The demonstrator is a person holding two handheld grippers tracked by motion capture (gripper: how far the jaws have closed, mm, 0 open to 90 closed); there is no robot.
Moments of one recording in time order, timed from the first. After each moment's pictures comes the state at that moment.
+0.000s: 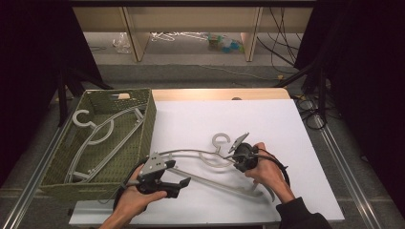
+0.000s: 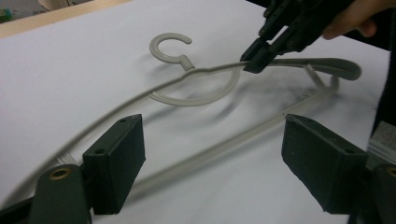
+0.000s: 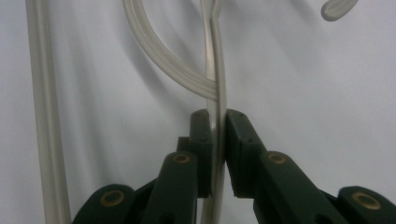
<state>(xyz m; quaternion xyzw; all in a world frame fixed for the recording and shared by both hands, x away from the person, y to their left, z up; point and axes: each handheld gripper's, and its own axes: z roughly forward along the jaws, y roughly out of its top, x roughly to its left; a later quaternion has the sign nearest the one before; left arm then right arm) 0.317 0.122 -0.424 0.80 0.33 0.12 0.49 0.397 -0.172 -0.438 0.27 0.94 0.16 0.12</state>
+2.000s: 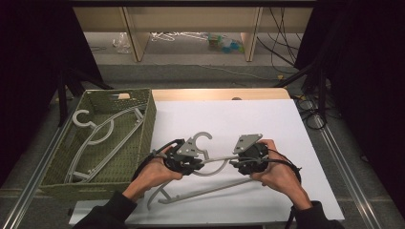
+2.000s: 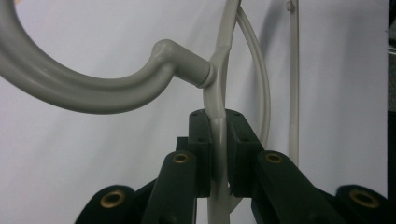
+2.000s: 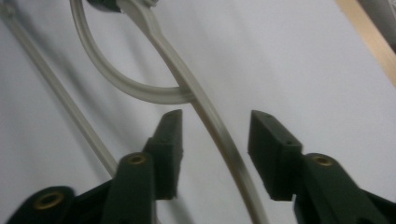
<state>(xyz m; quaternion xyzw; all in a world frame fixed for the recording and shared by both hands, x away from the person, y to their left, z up) 0.373 0.076 -0.408 0.91 0.17 0.09 0.36 0.362 -0.176 -0.381 0.20 0.92 0.26 0.19</state>
